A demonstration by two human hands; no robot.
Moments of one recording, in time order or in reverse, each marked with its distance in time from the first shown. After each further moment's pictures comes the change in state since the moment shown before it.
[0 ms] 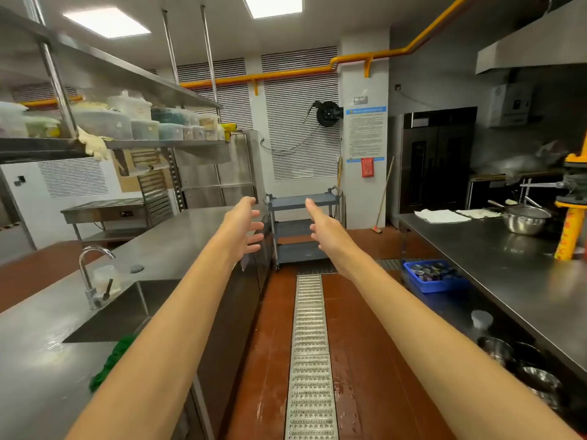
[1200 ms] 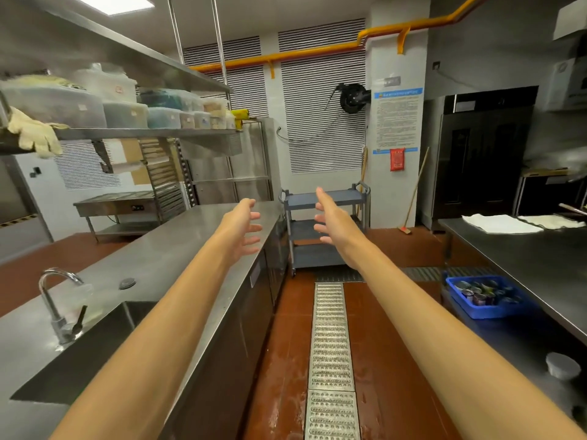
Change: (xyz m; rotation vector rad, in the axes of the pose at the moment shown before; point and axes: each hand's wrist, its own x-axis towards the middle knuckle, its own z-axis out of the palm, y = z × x) left_hand 0.345 0.006 -0.002 0.056 0.081 -0.040; right_hand 0.358 0.060 0.028 0.108 -0.040 0.019
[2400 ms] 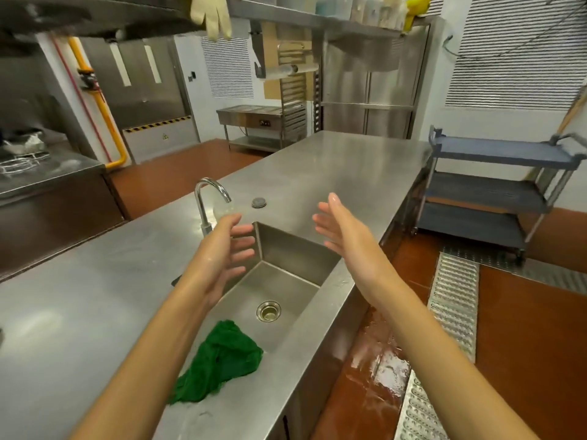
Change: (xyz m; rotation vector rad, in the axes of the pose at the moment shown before) left_hand 0.080 -0.153 -0.344 -0.130 0.472 -0.137; right_hand 0.099 0.081 0.375 0.094 -0.505 0.030
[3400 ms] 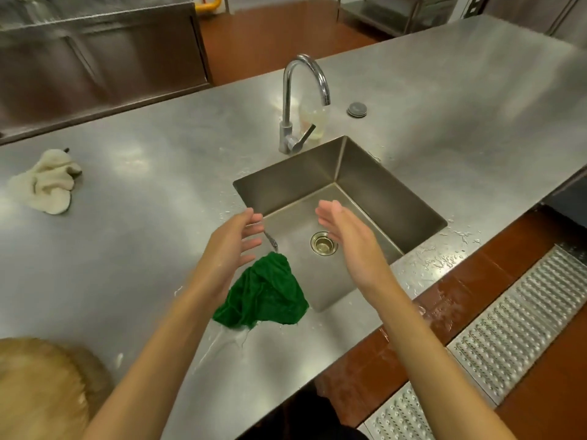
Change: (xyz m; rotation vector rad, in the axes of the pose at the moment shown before) left_hand 0.109 -0.132 -0.092 -0.107 0.338 -0.271; right_hand 0.144 0.162 0.134 -0.062 -0.395 0.195
